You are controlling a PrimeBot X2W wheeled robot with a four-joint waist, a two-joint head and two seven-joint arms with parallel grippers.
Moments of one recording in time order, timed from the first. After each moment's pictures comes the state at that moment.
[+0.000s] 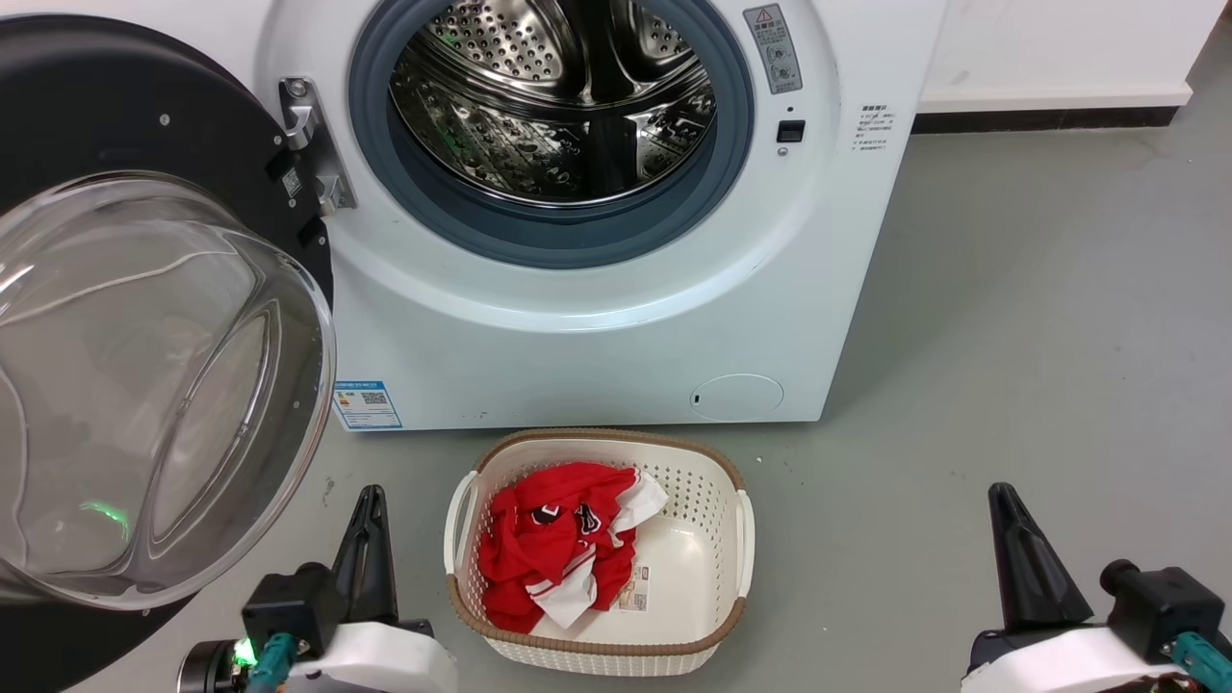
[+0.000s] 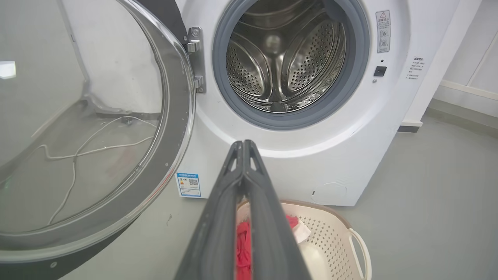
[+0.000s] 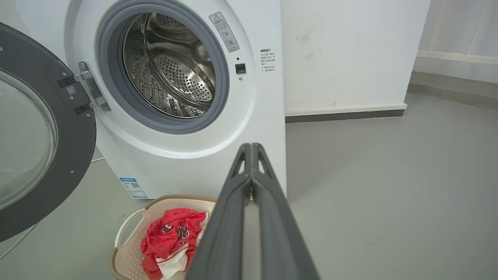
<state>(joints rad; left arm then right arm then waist) 0.01 0.08 -0.09 0.13 -0.17 0.10 -0.24 0.09 -0.05 -0.01 0.04 0.15 0.13 -0.18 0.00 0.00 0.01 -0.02</state>
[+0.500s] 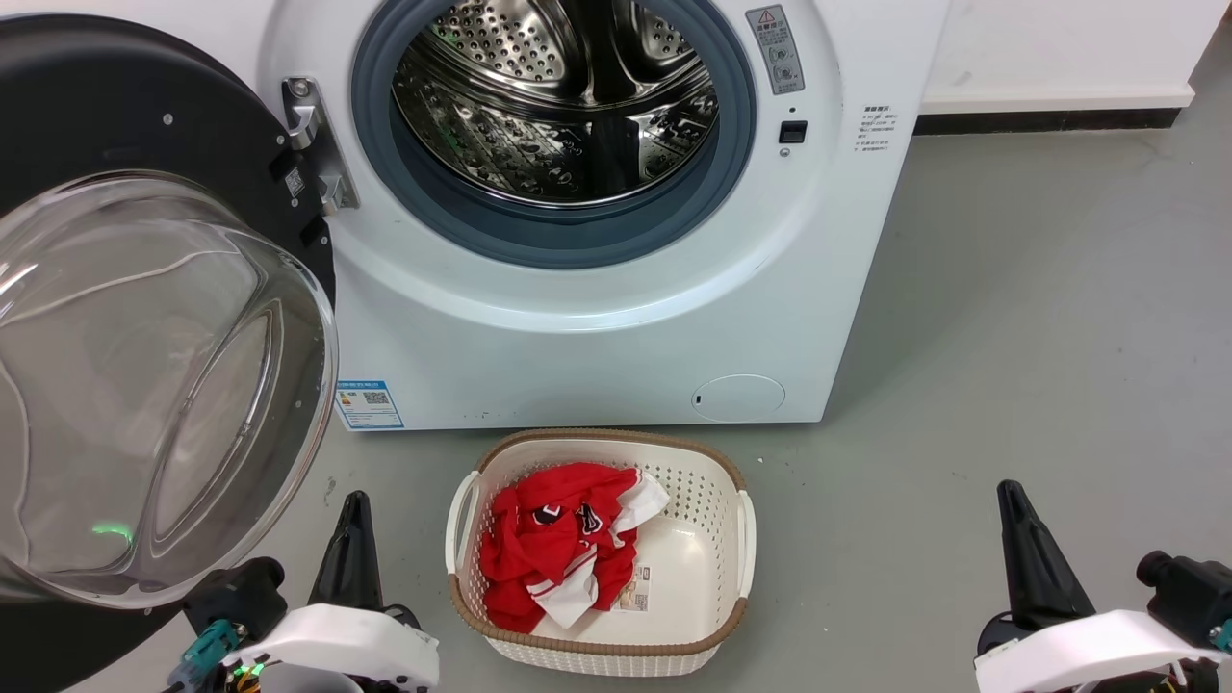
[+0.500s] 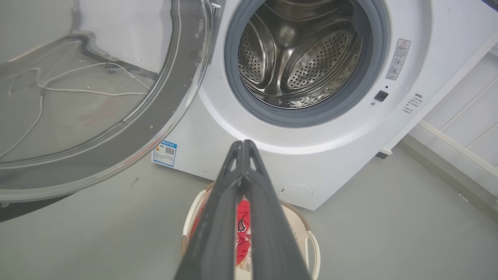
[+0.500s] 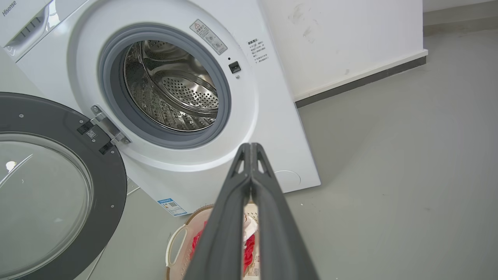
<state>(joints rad) 0.00 0.08 -0.05 0.15 -0.45 0.06 -0.17 0.06 -0.06 -0.01 0.08 0.46 0.13 -0.13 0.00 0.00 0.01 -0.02</state>
